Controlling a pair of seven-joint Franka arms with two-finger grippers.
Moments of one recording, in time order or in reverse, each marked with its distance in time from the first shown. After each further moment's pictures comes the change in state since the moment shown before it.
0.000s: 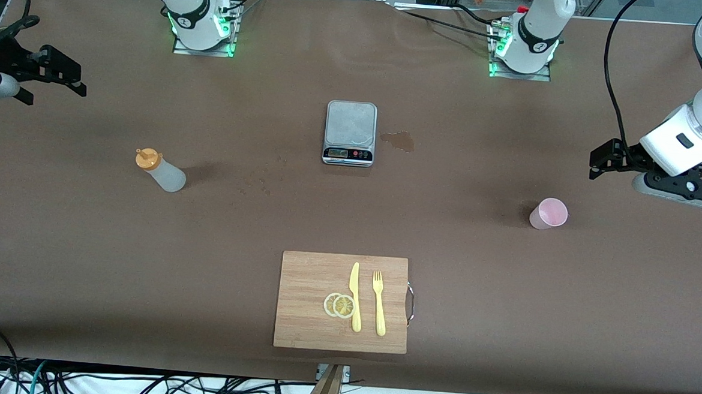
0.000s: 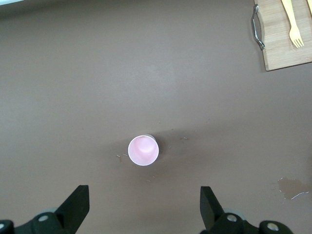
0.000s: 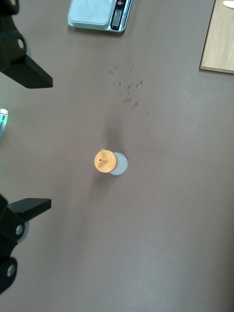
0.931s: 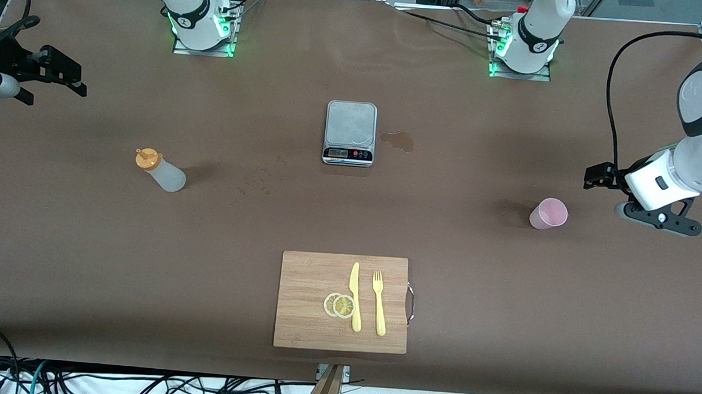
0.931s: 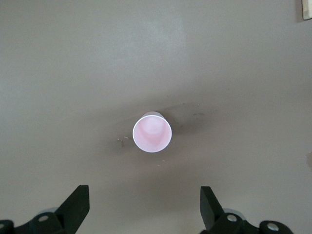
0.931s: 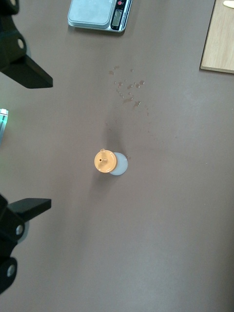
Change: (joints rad) left arm 0.066 0.114 0.001 -0.077 0.000 0.036 0.141; right arm 0.000 0.001 0.000 0.000 0.000 0.000 0.000
